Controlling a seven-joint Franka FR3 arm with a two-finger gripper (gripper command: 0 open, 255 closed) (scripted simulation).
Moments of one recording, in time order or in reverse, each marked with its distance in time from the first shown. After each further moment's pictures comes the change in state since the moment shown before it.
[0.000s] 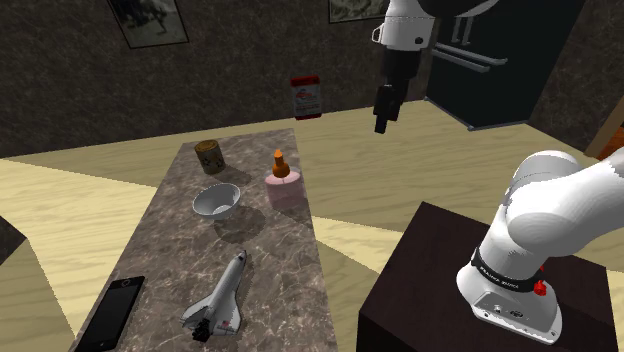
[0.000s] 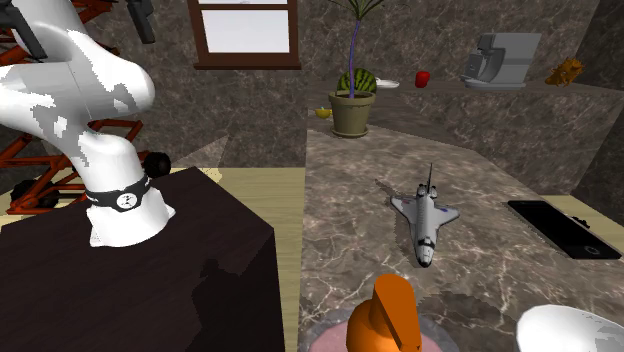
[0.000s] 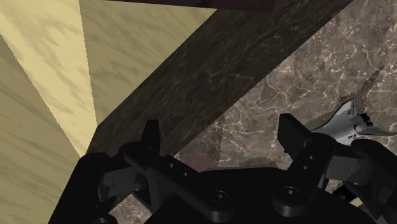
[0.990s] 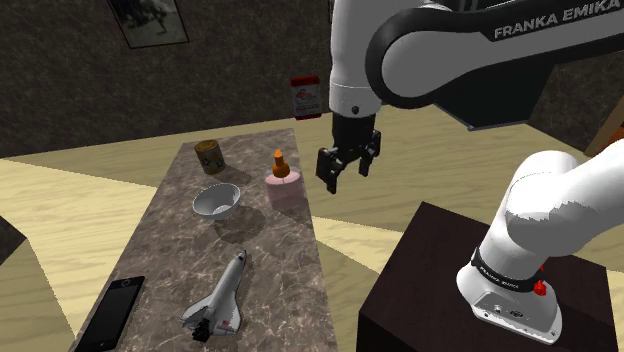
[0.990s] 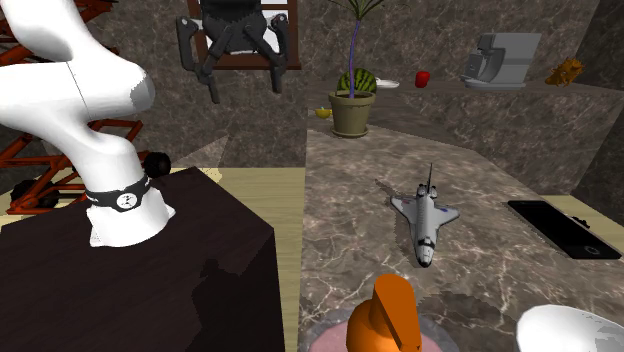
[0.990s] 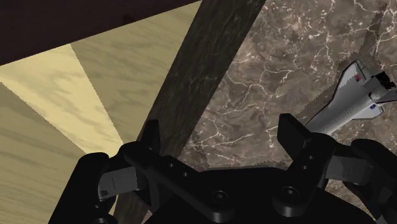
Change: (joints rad) arm -0.008 0.099 0.419 -0.059 0.183 0.192 0.613
